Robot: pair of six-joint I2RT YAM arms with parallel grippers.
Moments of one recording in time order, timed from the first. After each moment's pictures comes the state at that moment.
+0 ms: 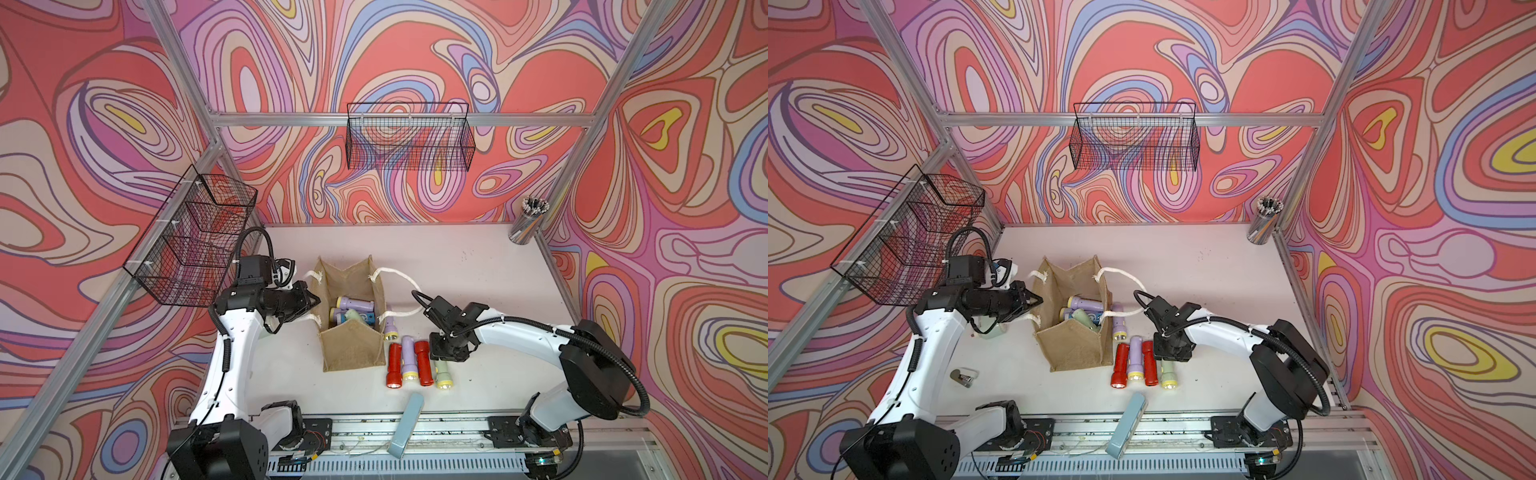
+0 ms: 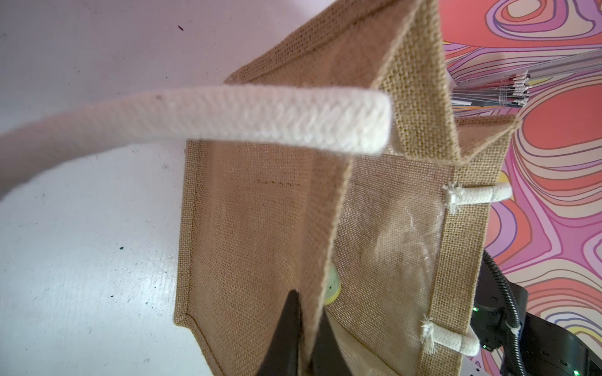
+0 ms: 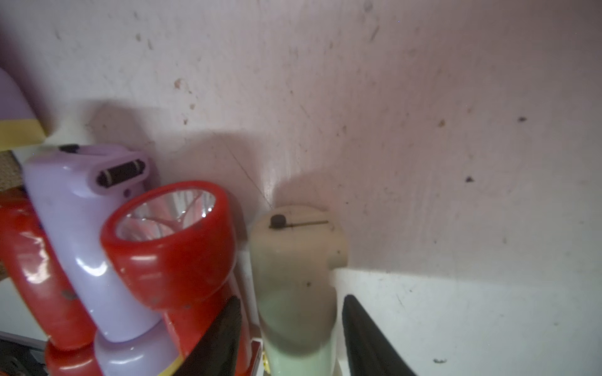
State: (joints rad) left arm 0.15 1.15 1.10 -1.02 0.60 -0.37; right arm 0.77 1.57 0.92 -0.78 -0.11 0.78
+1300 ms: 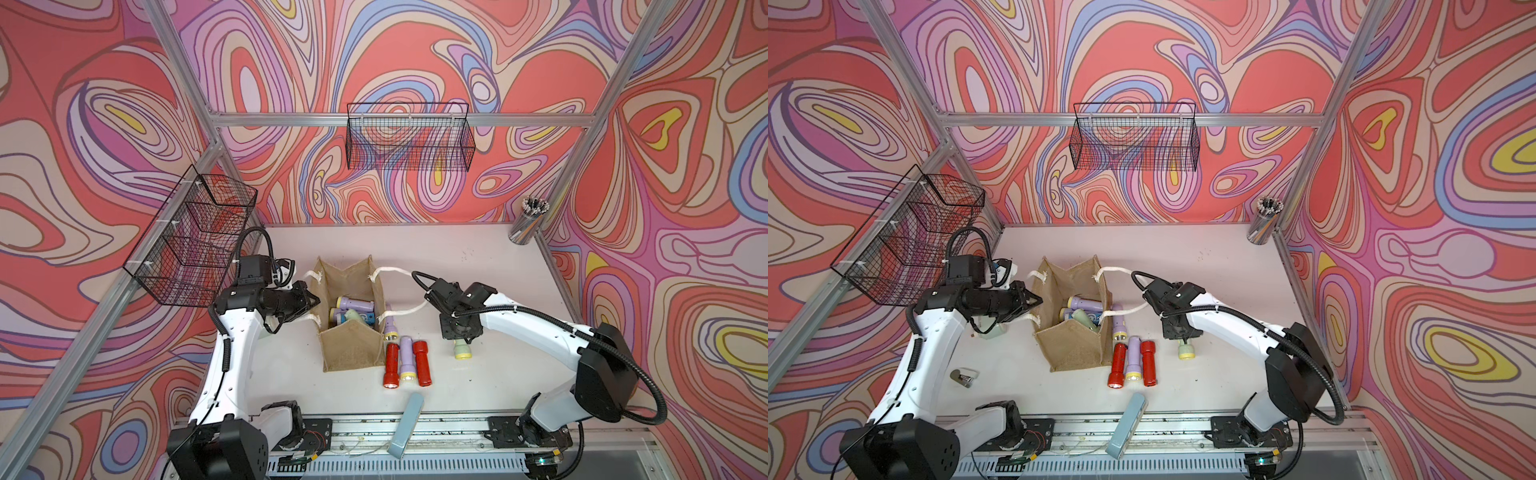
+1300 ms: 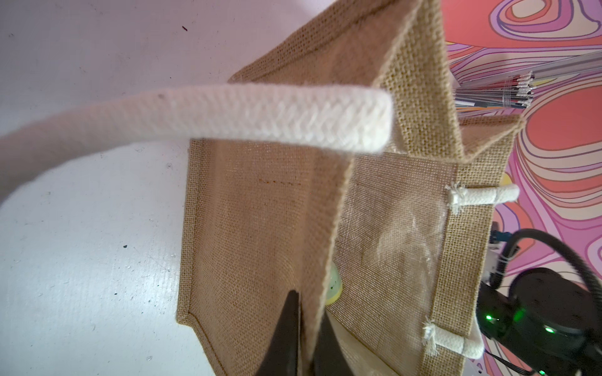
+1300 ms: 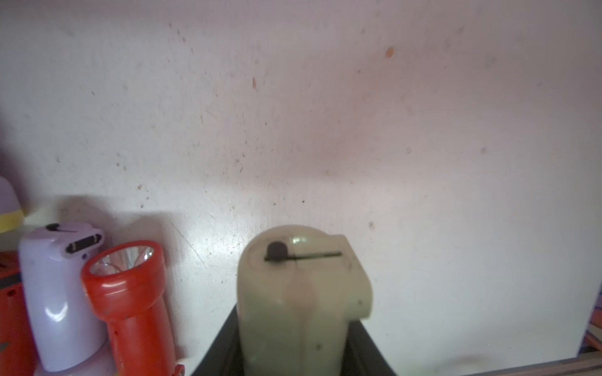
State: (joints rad) left arm 0.15 1.15 1.10 -1.02 0.59 -0.38; right arm 0.75 1.53 1.22 -1.12 0.32 0.66
